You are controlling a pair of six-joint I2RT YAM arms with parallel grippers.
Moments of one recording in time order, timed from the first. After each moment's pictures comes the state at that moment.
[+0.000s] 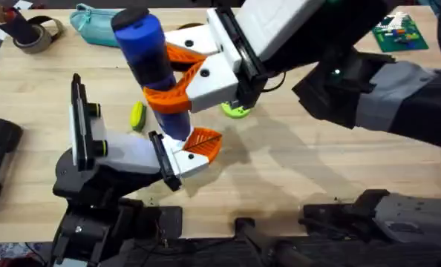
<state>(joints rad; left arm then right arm) -0.15 0.01 0.01 -0.09 1.00 -0.10 0.72 1.43 0.91 0.77 -1.18 0.19</state>
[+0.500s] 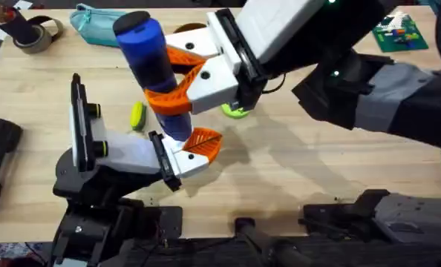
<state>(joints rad) -0.15 0.01 0.01 -0.09 1.00 -0.09 0.72 1.43 0.90 0.77 -1.18 0.18</state>
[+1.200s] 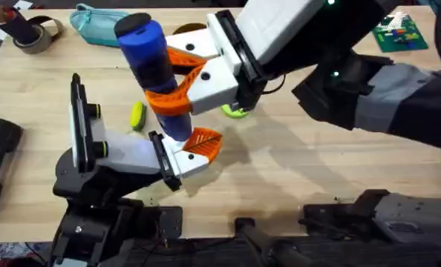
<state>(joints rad) -0.15 0.01 0.01 -0.09 1.00 -0.09 0.72 1.43 0.90 0.77 -1.18 0.18</state>
